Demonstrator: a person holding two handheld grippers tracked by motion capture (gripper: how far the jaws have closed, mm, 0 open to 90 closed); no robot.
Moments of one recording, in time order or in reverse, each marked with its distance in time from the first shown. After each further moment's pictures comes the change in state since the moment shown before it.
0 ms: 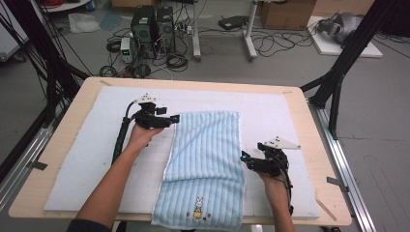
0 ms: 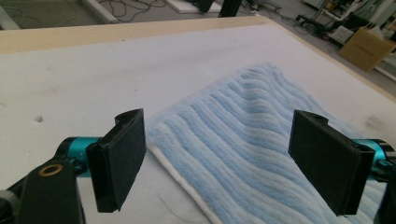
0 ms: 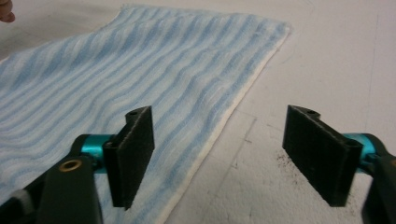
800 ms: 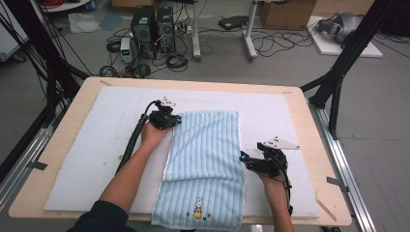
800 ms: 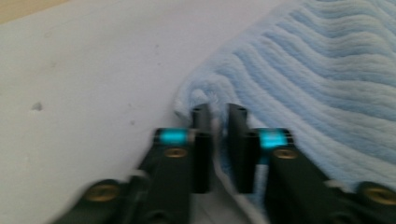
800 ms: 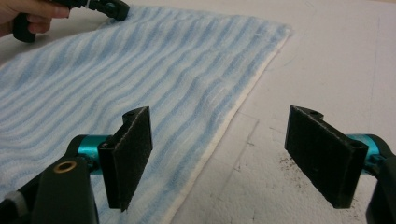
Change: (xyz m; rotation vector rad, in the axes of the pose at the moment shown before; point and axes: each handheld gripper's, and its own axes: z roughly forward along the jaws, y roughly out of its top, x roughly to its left) left arm -0.008 -0.008 0.051 0.234 0.195 0.213; right arm 0.002 0.000 -0.001 -0.004 0.008 0.003
